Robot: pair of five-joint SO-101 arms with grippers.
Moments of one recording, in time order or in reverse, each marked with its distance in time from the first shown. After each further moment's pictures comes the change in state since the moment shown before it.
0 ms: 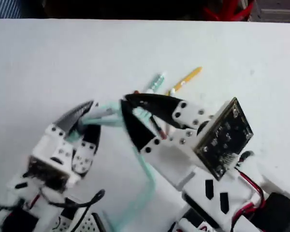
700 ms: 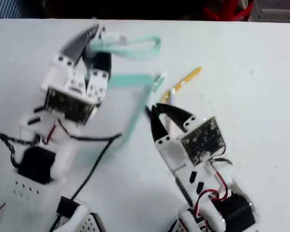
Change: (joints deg) left arm -3.7 40.0 -22.9 -29.9 -7.4; right arm 14.1 -33.7 58.7 -23.9 0.3
